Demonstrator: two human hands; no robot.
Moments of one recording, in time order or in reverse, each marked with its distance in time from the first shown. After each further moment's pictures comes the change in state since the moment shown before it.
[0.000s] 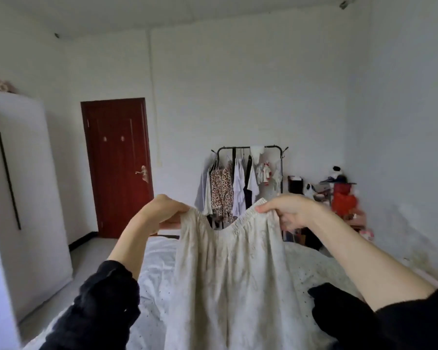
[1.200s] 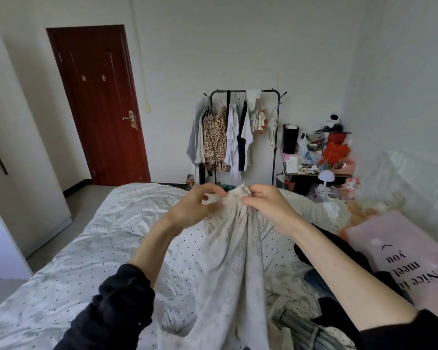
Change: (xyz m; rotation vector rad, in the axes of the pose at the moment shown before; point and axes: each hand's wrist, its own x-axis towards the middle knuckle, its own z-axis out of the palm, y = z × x) left_hand -0.034 -0.090 0.089 0.169 -0.364 0.326; right_hand -0.008 0.111 0.063 -0.008 0.084 -0.358
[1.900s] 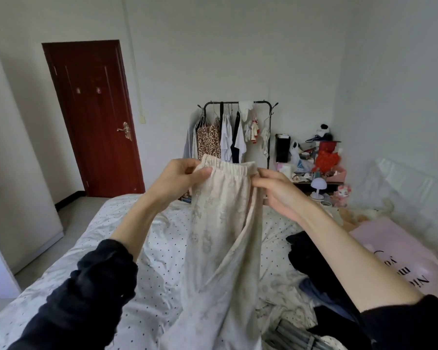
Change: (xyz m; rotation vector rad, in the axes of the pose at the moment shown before) left_hand 0.015 0.051 -0.039 -0.076 0.170 0.160; right_hand 0.006 -0.034 -0.044 0.295 -0.136 0.022
